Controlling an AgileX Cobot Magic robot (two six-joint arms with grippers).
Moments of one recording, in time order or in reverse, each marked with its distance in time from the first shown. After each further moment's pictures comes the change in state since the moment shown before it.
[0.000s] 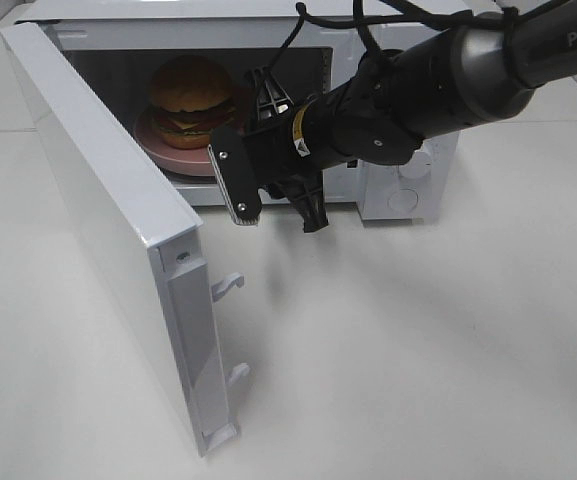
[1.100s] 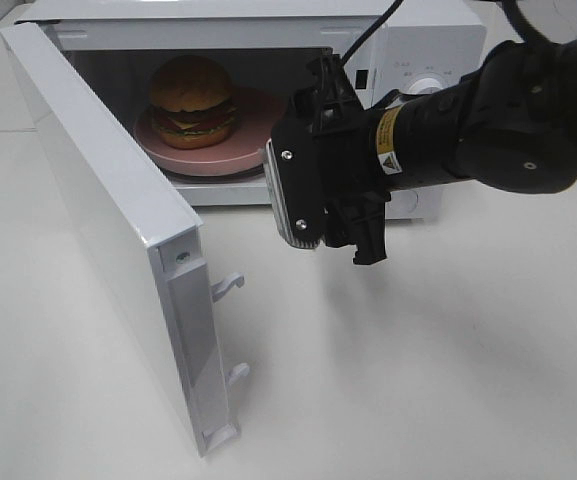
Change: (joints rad) left arm 0.000 0.000 0.000 0.000 0.000 0.000; right arm -0.005 -0.358 0.384 -0.002 -0.097 0.131
